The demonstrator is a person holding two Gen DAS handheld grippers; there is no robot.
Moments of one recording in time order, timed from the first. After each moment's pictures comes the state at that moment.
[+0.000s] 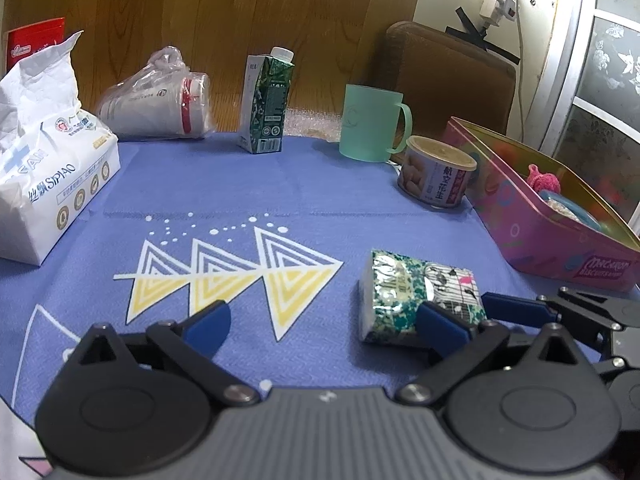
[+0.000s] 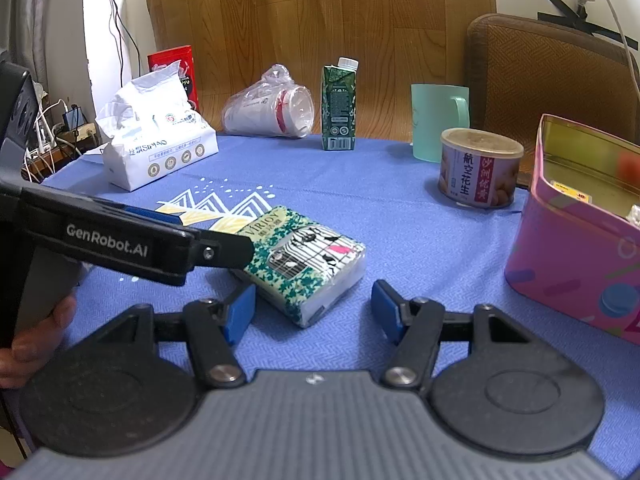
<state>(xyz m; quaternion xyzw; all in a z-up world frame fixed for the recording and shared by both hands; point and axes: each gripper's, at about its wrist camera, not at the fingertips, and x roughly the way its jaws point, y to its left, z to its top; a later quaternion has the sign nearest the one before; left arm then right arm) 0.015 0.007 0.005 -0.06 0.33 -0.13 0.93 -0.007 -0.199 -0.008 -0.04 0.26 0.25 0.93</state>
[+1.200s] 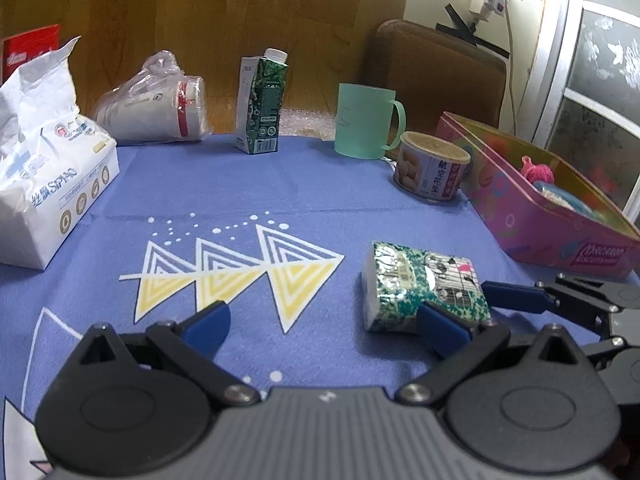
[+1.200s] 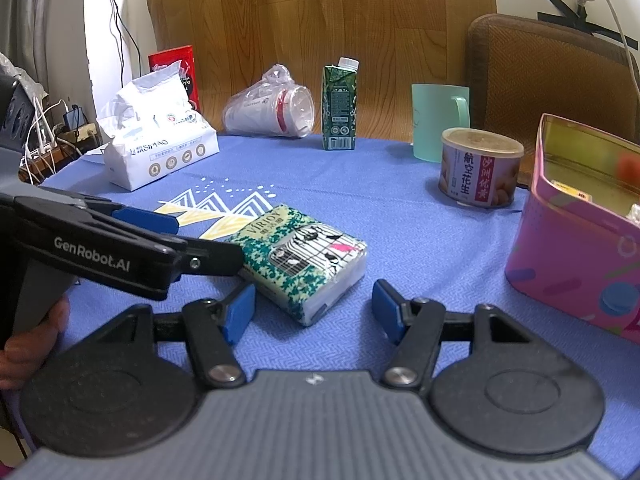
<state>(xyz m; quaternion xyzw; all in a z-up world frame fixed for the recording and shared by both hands) 0.011 0.014 0.004 -0.05 0.33 -0.14 0.93 -0.008 -0.201 -0.010 -0.04 0.26 0.25 0.93</state>
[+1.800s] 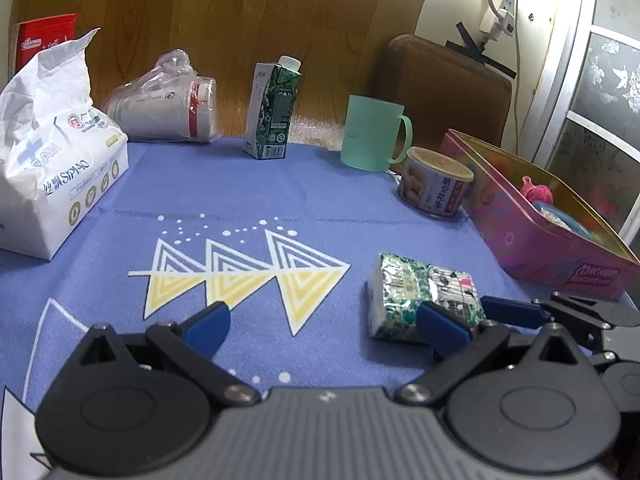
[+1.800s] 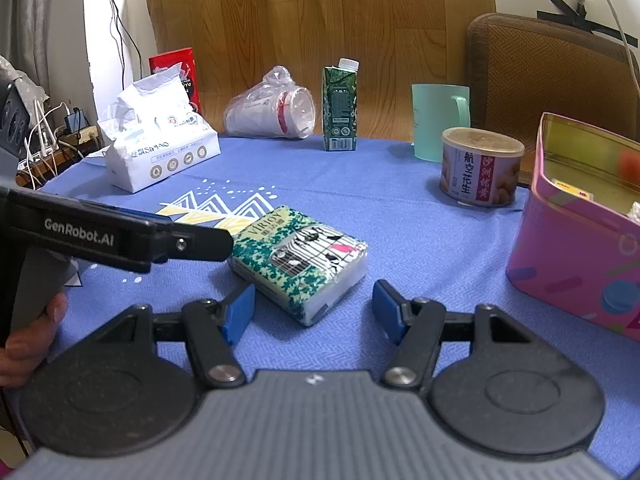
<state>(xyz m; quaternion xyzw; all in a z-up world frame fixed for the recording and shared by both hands) 0.007 0.023 0.006 -0.07 0.32 -0.14 0.93 -0.009 -0.201 -0.010 -0.04 0.25 0.25 0.93</state>
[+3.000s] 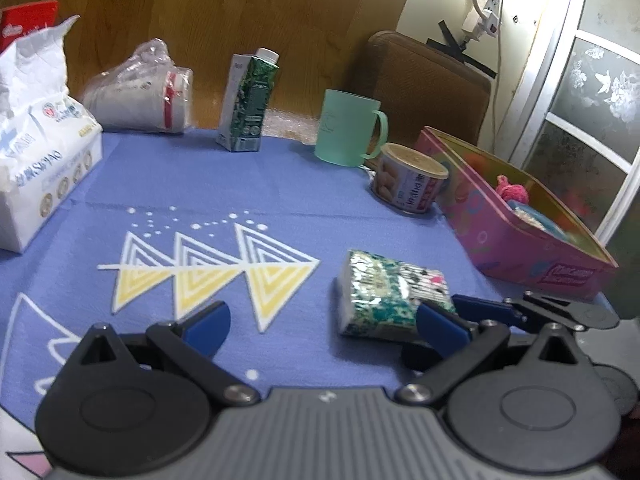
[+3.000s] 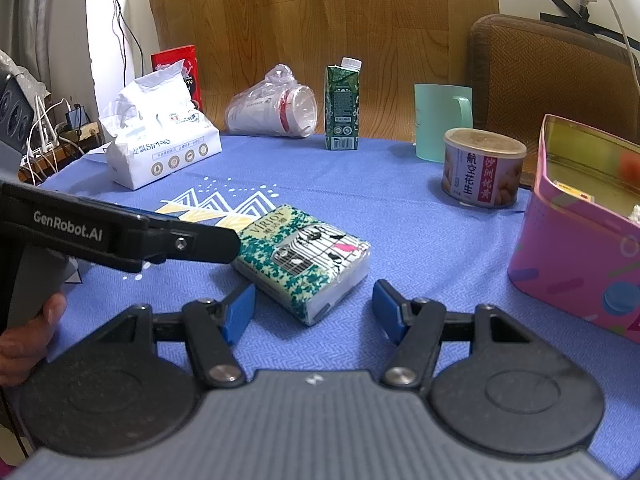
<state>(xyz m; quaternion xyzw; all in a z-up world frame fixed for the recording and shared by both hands) 0.009 0.017 0.005 -0.10 0.33 -0.18 0.92 -0.009 -0.200 -0.011 -0.04 0.25 0.25 0.93</state>
